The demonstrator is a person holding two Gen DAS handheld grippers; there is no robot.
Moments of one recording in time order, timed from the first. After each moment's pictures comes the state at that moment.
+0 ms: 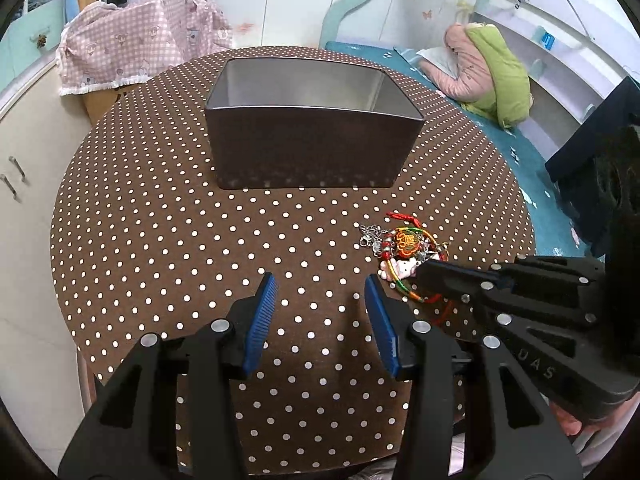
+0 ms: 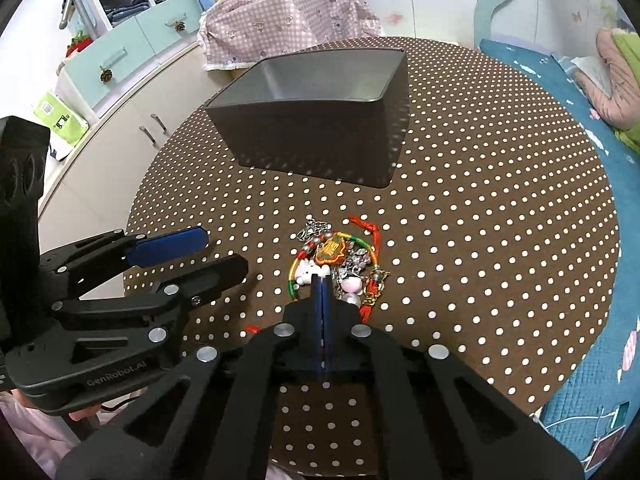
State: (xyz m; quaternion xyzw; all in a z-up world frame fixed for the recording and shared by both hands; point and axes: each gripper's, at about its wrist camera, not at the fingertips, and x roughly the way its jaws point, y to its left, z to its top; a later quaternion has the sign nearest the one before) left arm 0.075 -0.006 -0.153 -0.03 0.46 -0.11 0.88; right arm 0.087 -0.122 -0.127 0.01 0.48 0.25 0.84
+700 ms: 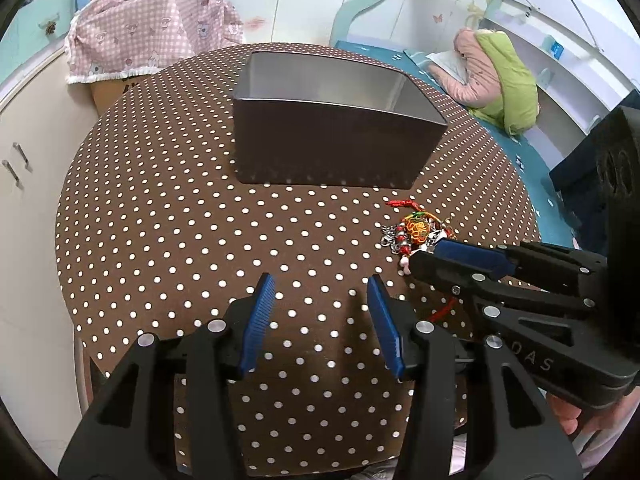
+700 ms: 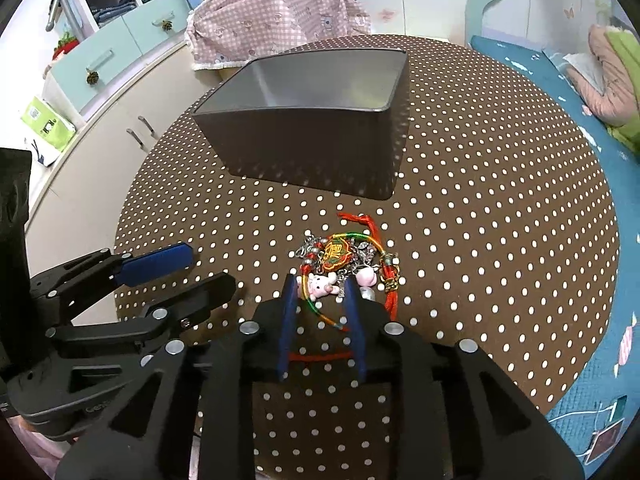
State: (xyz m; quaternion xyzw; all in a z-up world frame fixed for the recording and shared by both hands) left arm 0.077 0.013 -0.156 -0.05 0.47 -0.10 0.88; right arm 0.099 -0.105 -0.125 0.00 0.48 0.23 0.84
